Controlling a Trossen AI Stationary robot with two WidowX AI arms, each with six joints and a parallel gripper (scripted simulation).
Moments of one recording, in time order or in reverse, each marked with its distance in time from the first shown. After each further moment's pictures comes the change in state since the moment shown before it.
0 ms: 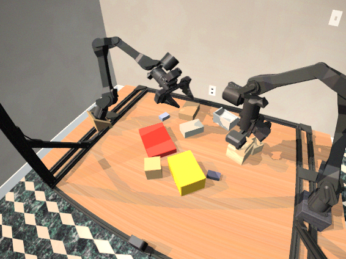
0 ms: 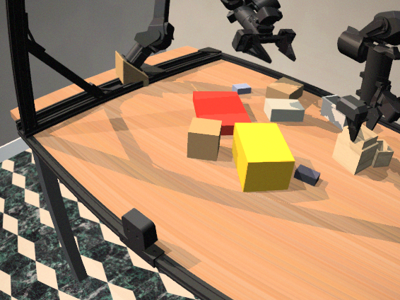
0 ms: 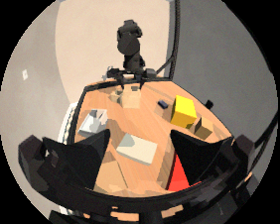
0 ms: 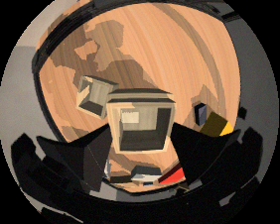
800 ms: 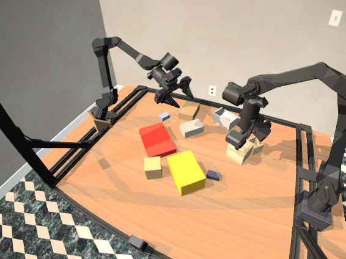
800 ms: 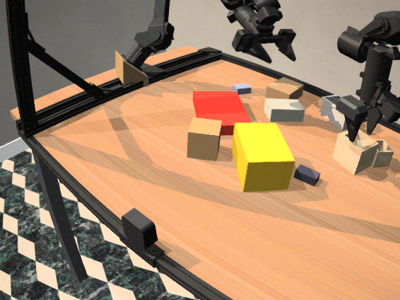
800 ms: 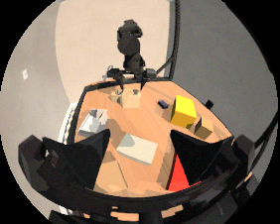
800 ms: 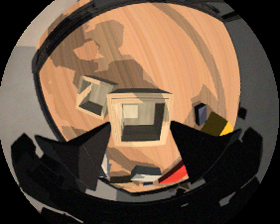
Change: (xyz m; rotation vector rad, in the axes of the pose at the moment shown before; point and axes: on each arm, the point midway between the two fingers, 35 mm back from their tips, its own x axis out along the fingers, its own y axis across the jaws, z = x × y) left arm 0.000 0.000 0.000 0.000 0.001 0.001; right arm 0.000 0.000 0.000 0.000 0.000 0.000
